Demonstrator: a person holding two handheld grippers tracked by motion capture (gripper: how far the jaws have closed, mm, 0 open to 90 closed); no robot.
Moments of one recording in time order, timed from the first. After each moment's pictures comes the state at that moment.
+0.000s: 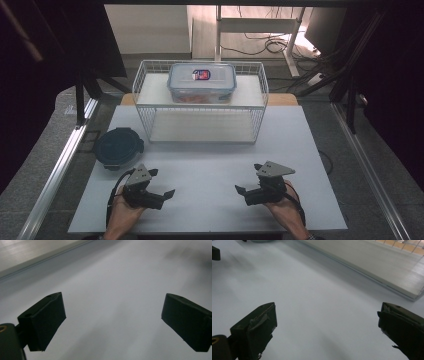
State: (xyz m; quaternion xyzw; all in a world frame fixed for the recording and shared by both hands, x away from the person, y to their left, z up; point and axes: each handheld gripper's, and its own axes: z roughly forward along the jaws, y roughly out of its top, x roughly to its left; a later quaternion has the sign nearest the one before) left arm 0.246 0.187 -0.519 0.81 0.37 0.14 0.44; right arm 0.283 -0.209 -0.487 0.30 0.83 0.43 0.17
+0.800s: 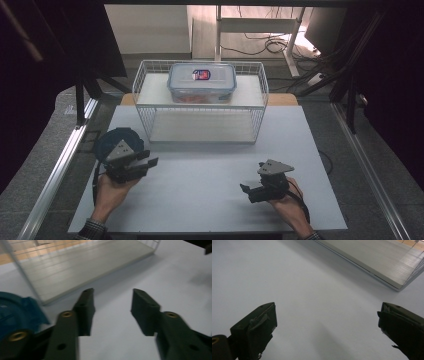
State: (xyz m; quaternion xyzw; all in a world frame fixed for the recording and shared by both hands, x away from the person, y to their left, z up) left arm 0.289 0.242 -0.471 0.76 0.43 0.18 0.45; right arm 0.294 -0.217 -0.491 0.29 0.85 0.39 0.19
